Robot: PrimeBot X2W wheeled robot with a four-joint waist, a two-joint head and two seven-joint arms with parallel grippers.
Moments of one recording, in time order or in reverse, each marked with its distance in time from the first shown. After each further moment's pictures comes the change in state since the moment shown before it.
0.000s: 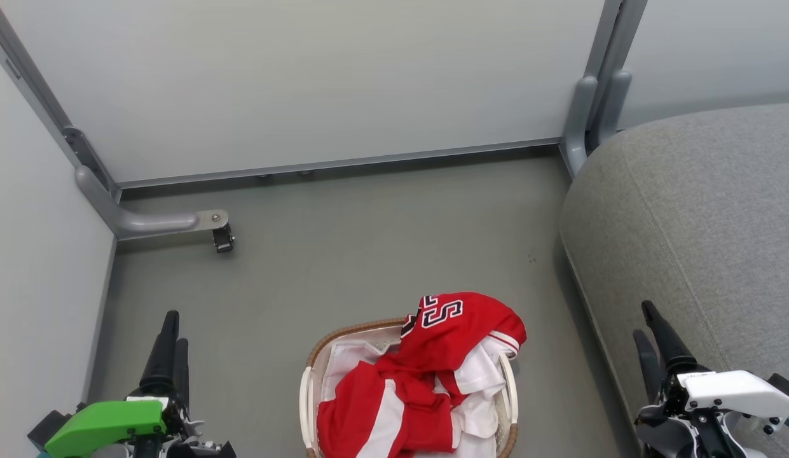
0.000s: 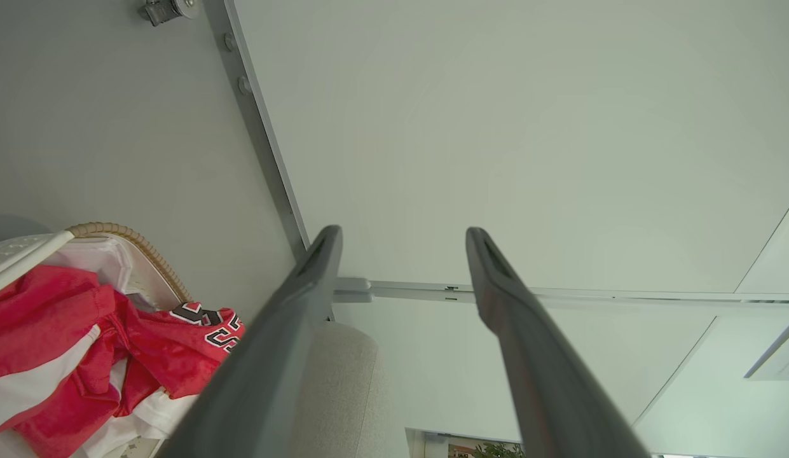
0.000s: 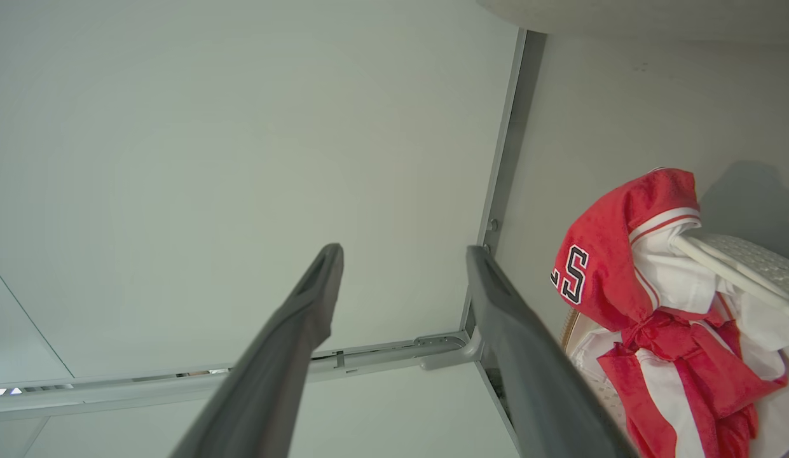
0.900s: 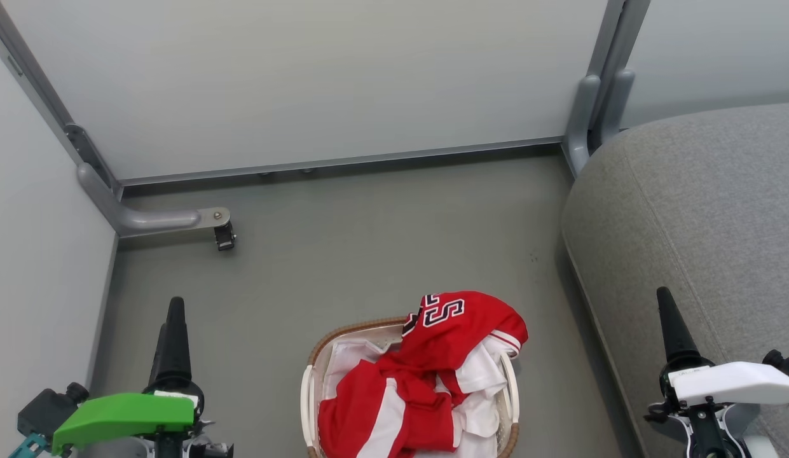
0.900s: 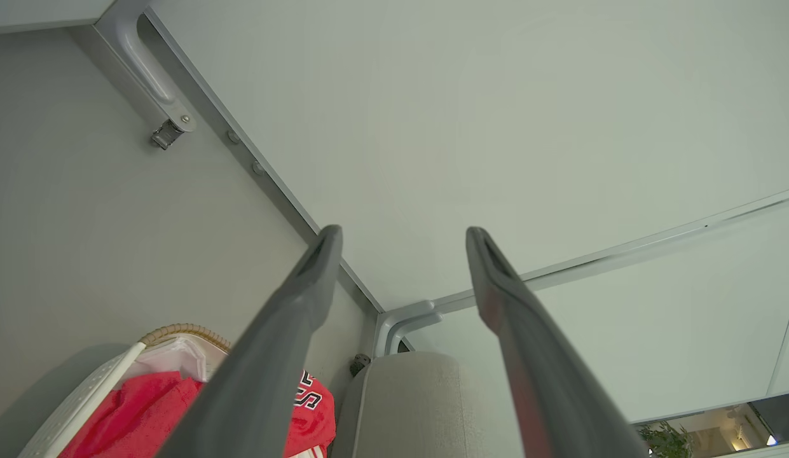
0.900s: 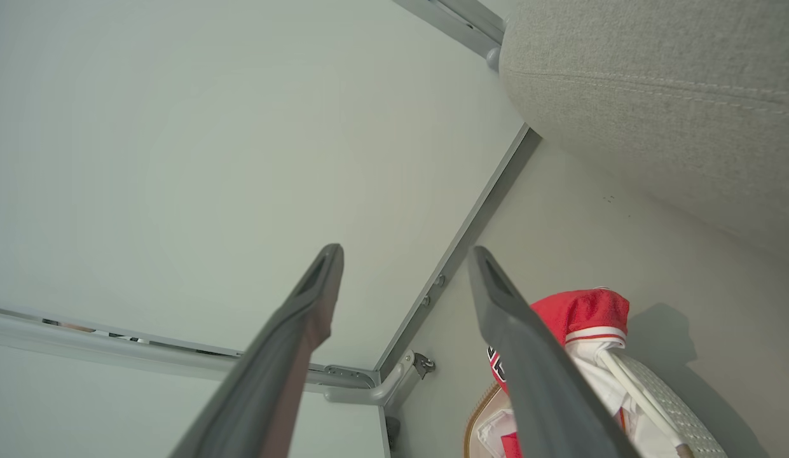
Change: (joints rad) left arm 0.037 0.001 -0.045 -0.128 0.368 0.023 -0.110; right arm 0.015 -0.004 -0.013 -0.072 -0.382 0.000 -0.111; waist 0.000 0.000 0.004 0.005
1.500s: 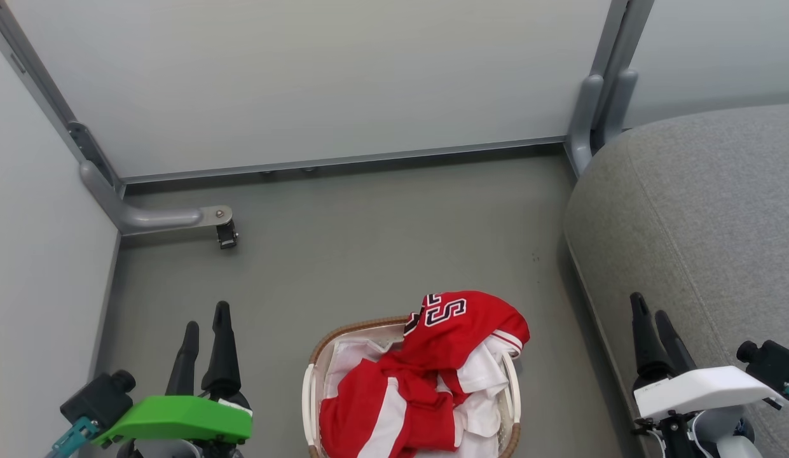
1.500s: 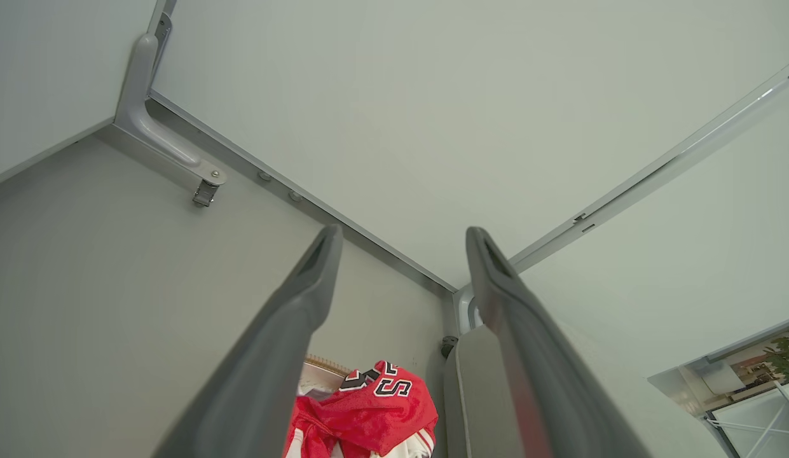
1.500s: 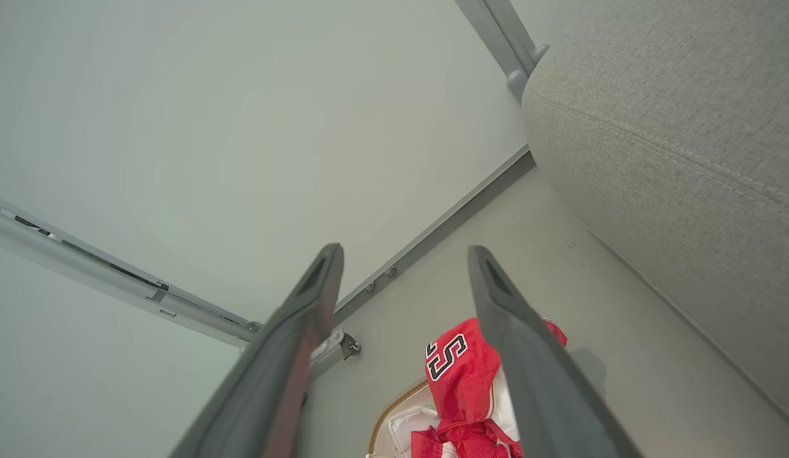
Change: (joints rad) left arm 0.026 0.002 -0.108 -0.035 0.373 0.052 -0.058; right arm 0.021 -0.003 0.060 -0.022 -0.339 0.000 -0.057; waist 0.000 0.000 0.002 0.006
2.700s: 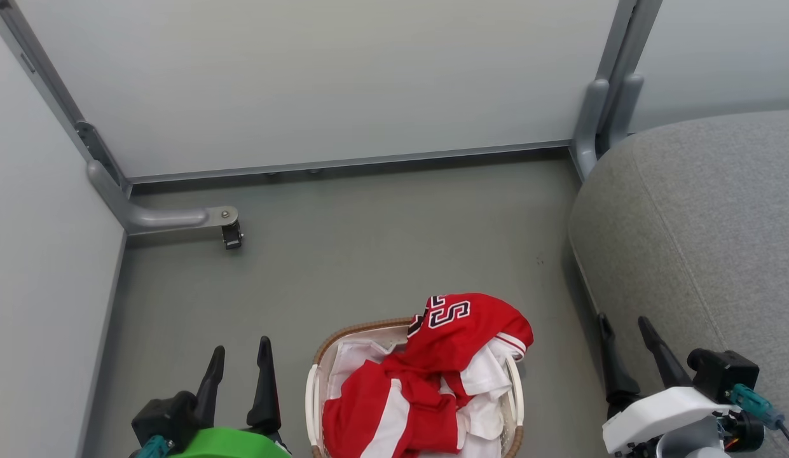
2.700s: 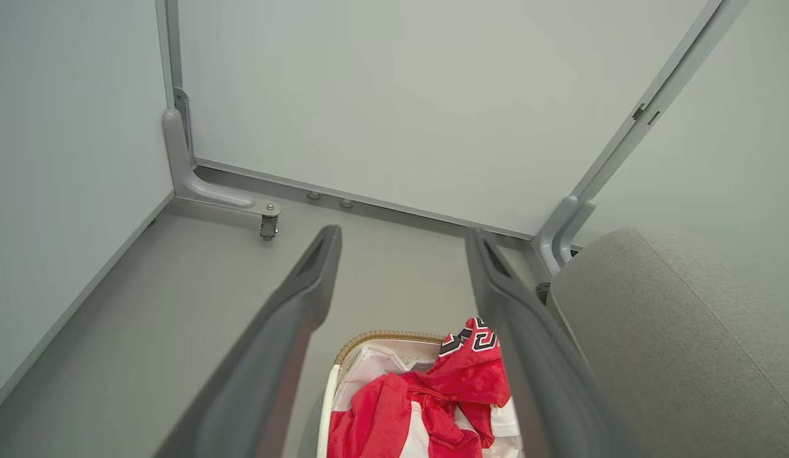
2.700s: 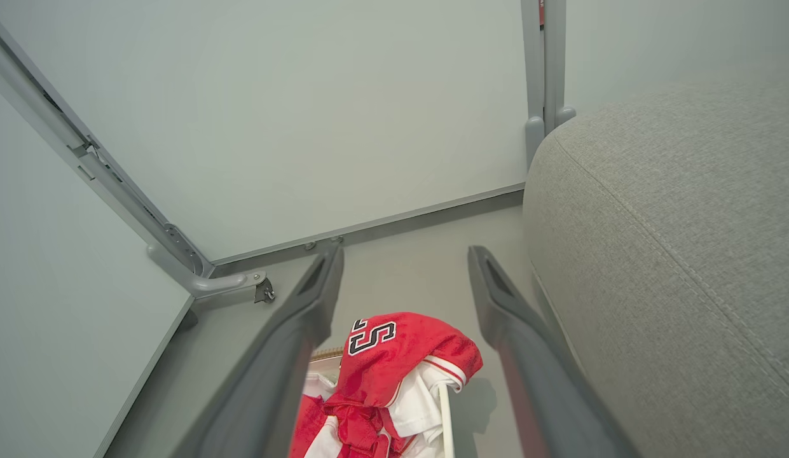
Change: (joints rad) left arm 0.048 0.002 -0.095 0.069 0.406 0.035 -0.092; right arm 0.024 -0.004 0.062 0.029 -0.474 0.000 -0.092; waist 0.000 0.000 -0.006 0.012
